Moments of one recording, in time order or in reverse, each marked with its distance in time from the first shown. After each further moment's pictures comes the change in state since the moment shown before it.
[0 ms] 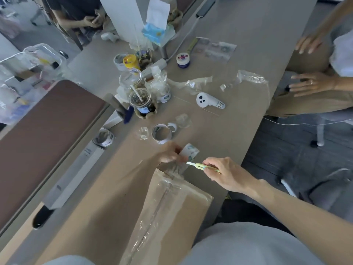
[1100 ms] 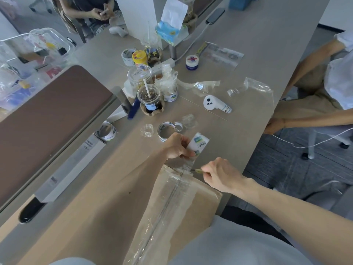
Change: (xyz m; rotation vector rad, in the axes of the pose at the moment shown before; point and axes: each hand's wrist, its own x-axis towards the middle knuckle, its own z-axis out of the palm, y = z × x) left_hand -0.011 0.006 -0.010 -0.310 0.135 0.122; right_hand 0.029 -0.021 0.035 -0.501 -0.064 0.009
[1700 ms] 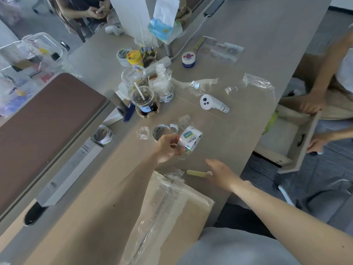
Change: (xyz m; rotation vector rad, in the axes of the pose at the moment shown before) left_hand 0.009 -0.010 0.001 -0.112 0.152 0.082; right_hand 0.029 0.076 0.053 0.326 -0.133 0.214
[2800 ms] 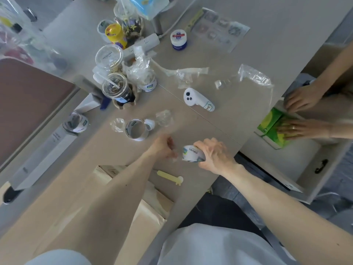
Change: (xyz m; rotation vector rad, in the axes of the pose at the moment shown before) left_hand 0.079 -0.003 0.080 0.418 0.062 -0.405; right_hand 0.052 0.072 -0.098 -0.393 0.115 -0.300
